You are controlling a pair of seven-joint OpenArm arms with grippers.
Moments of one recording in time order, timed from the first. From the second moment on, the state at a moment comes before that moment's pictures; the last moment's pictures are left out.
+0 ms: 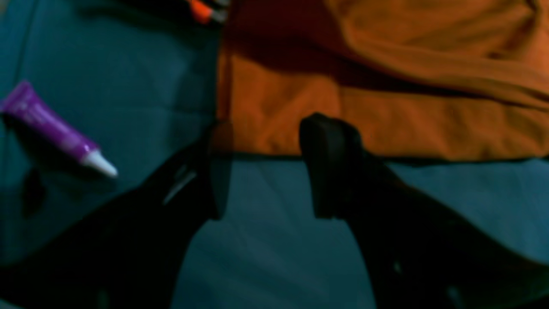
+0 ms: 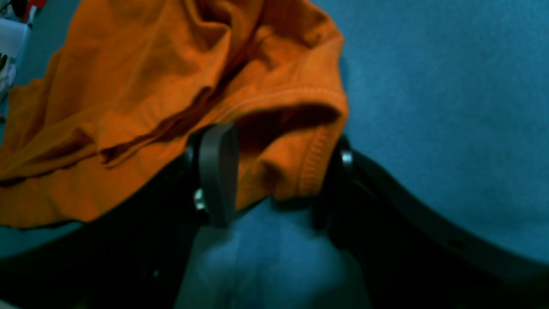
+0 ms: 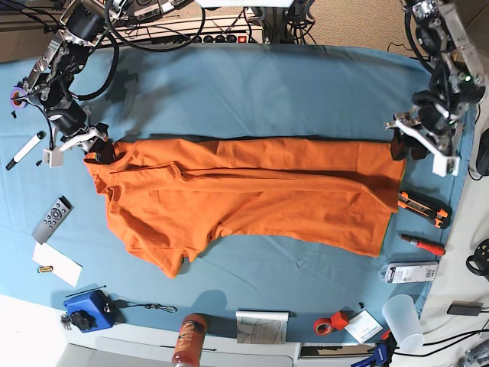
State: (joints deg) left arm 12.7 -8.0 -28.1 109.6 -31.4 -20.9 58.1; right arm -1.6 13.9 42.1 77.9 41.2 37.4 -55.5
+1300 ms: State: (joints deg) left arm 3.9 -8.0 -36.9 84.1 -46.8 -20.6 69.0; right arm -1.9 14.0 50.4 84.7 40.9 38.8 -60.4
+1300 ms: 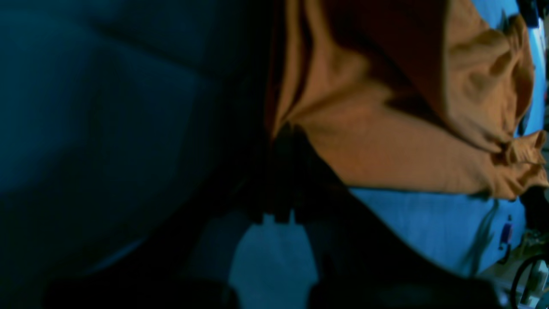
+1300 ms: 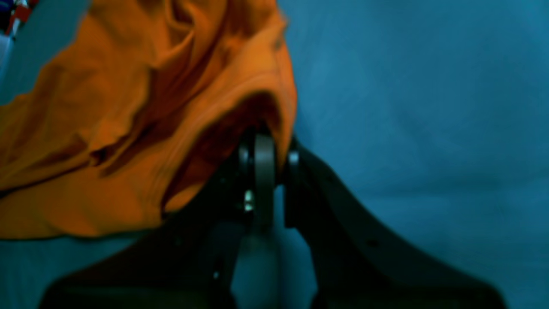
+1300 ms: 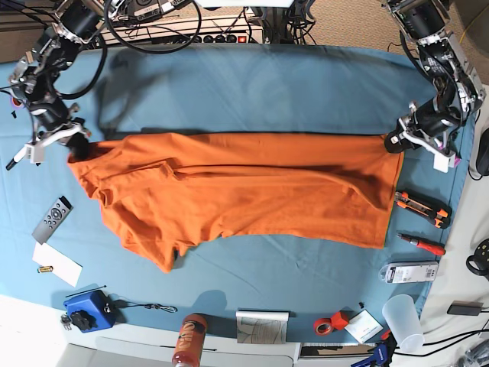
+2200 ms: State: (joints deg) left arm 16.6 -8.0 -37.2 94.0 -52.9 -27.5 70.5; right arm -8.9 16.6 56.7 84.9 52.4 39.8 -70.8
